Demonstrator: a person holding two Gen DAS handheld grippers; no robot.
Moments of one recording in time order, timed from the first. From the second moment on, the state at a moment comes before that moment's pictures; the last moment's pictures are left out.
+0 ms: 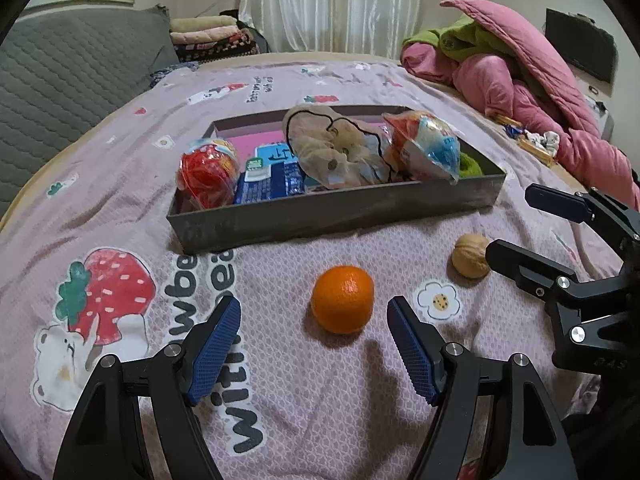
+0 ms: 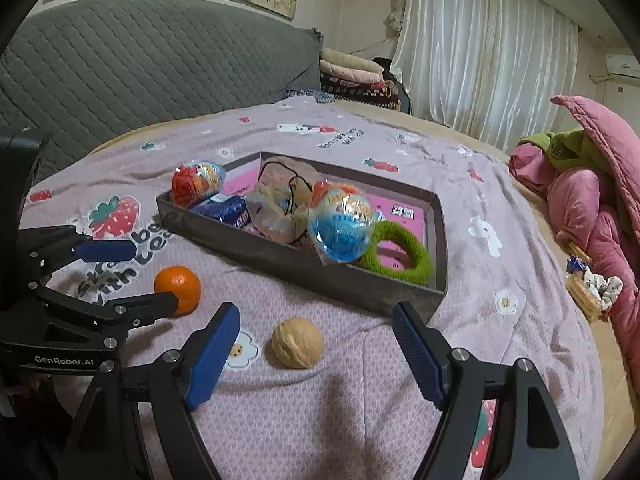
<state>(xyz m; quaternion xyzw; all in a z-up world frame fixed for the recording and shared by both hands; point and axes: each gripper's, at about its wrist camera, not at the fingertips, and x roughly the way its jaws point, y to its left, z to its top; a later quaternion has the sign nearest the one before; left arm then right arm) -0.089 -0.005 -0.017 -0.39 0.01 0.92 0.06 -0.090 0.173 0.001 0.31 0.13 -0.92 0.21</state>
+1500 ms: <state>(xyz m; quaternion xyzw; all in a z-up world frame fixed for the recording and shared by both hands) -0.115 0.000 -0.038 -0.42 0.00 0.90 0.04 -0.108 0.145 -0.039 0.37 0.20 -0.88 0.21</state>
